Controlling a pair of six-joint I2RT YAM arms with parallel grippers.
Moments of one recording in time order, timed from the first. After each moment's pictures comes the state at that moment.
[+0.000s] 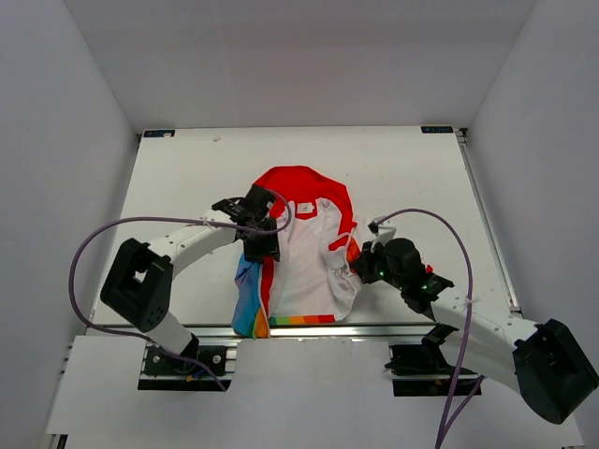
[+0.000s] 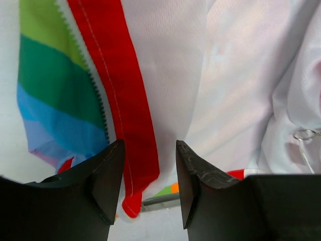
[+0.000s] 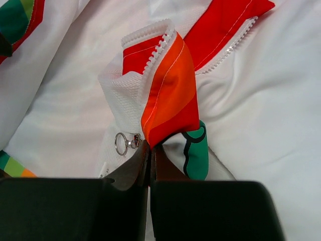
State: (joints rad) left arm -0.59 1.57 1.07 -0.71 0.06 -0.66; right arm 0.65 0.97 0.31 0.15 -0.05 0.33
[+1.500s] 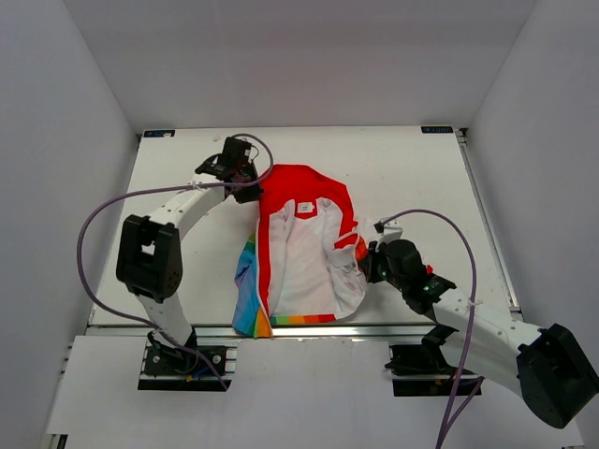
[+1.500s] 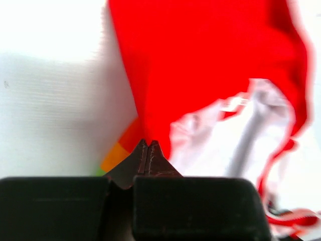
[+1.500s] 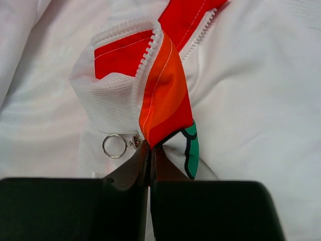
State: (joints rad) left arm -0.34 1.81 1.40 -0.52 0.01 -0.56; right arm 0.65 0.94 0.31 0.09 0.07 0.34
